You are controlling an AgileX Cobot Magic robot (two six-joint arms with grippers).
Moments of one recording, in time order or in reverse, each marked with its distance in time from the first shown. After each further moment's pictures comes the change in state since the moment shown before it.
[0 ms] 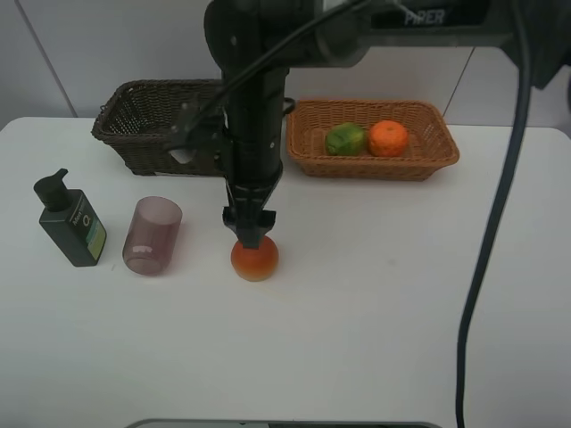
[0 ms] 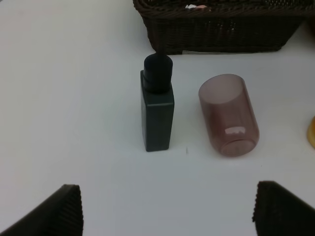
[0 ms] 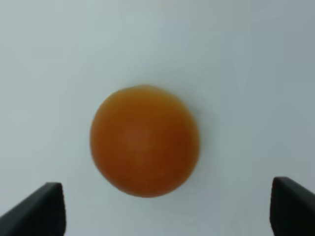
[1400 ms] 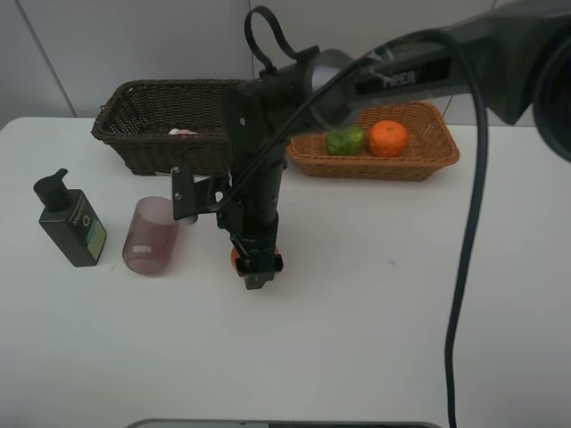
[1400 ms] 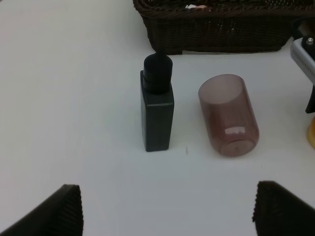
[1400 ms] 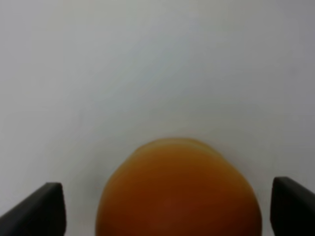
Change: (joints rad) left arm 0.000 0.000 0.000 0.000 0.000 0.000; right arm 0.011 0.045 0.180 0.062 -0.274 -0.249
